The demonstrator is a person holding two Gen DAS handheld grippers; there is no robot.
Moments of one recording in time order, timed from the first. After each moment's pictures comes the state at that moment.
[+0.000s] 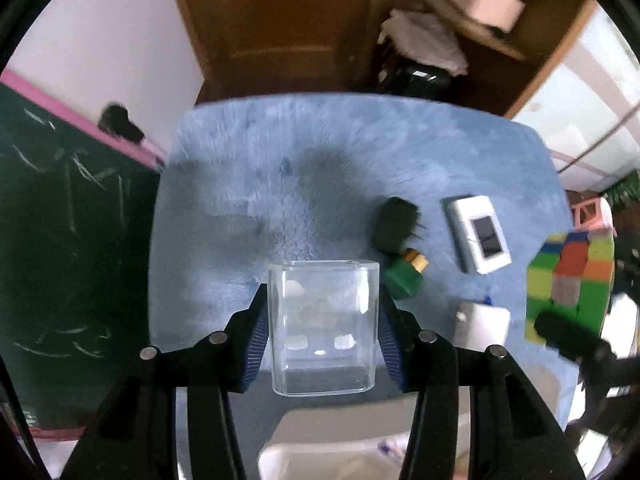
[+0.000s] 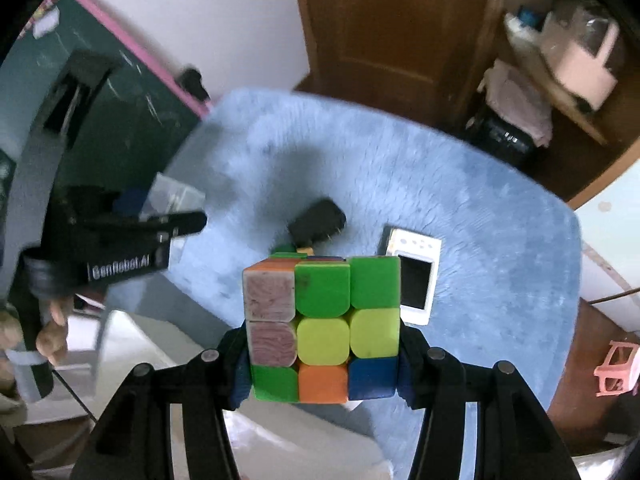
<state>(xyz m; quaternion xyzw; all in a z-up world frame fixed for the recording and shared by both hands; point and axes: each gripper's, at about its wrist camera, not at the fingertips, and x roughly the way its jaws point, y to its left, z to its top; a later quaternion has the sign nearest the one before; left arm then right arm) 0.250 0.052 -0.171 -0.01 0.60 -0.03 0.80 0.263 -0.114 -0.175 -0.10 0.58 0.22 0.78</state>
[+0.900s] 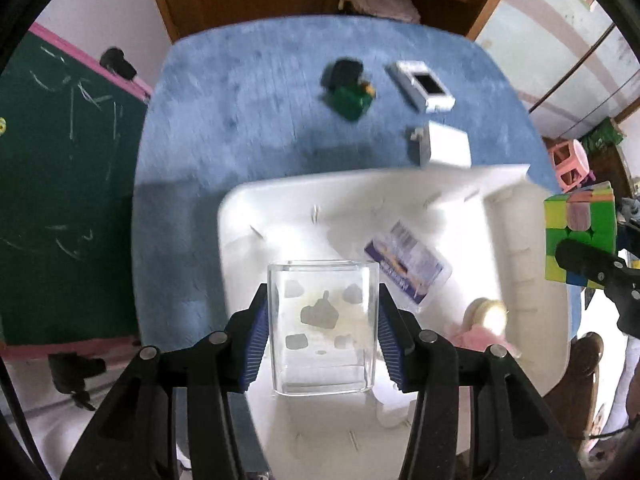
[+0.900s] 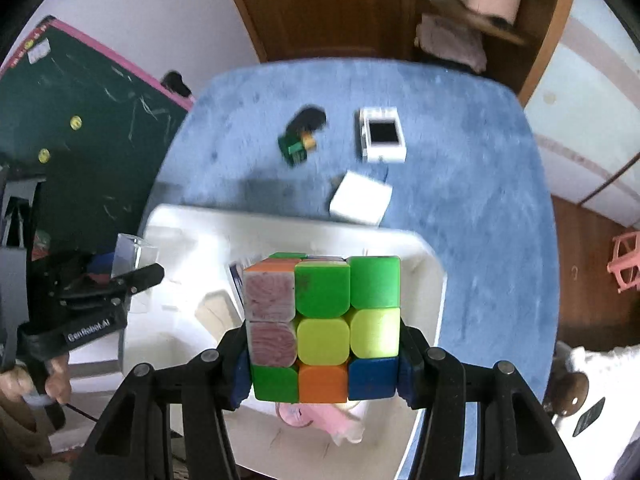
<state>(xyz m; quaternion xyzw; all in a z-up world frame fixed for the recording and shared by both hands) 0.098 0.040 -0.209 0.00 0.63 -0.08 0.77 0.101 -0.152 -0.171 -0.01 0.62 0.12 0.78</state>
